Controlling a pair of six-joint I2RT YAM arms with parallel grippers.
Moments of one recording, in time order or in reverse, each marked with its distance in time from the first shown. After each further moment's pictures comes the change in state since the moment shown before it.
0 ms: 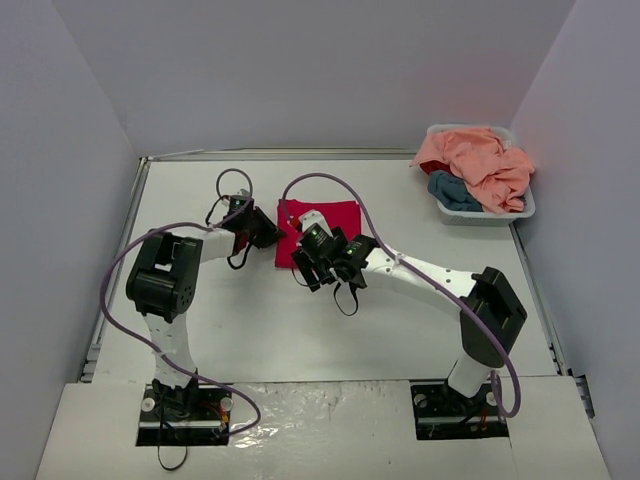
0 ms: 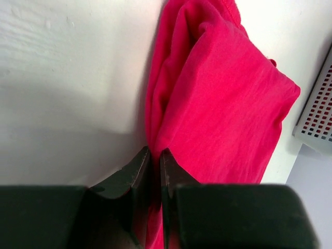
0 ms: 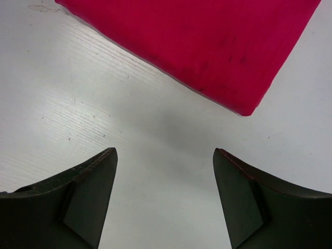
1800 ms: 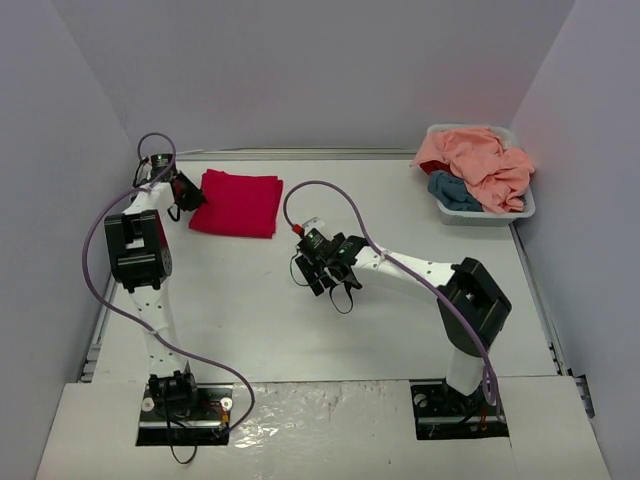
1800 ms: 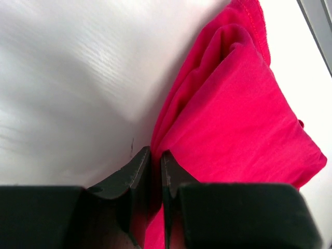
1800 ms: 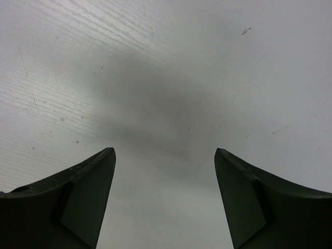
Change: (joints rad) left arm 0.437 0.307 0.672 -0.522 -0.045 0.317; right arm -0.031 0.095 -0.023 0.000 0.011 0.006
